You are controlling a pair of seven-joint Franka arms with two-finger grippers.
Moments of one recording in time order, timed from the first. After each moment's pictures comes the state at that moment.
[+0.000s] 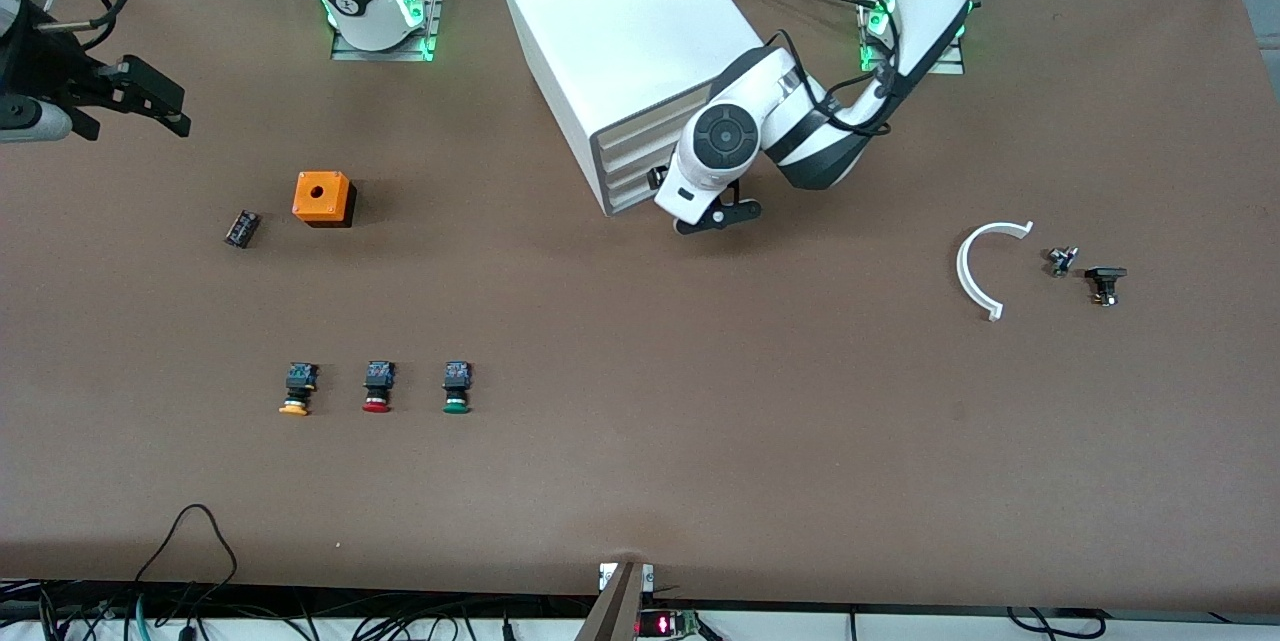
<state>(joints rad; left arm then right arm) -0.18 0.54 -0.61 -1.79 0.00 2.00 -1.03 -0.08 -0.08 0.12 -1.65 0.00 1.55 -0.02</state>
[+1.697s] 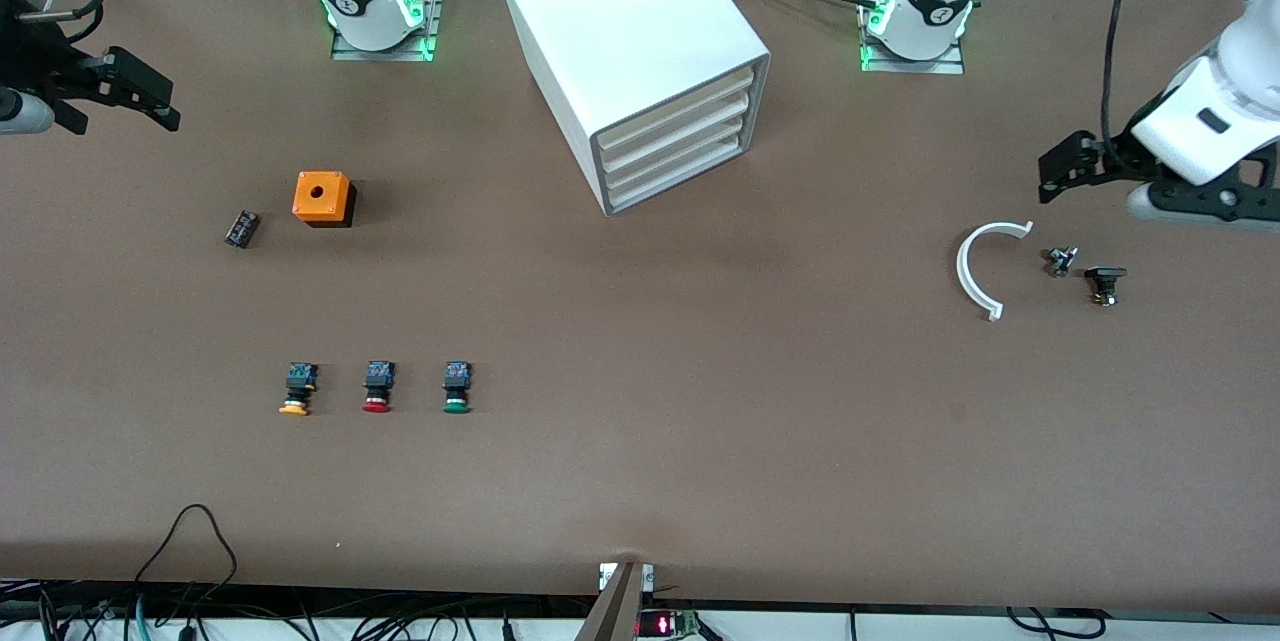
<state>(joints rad) -0.05 0.02 -0.02 -1.62 0.01 1.65 0.01 -0.09 -0.07 0.11 -1.61 0.00 1.52 -0.03</state>
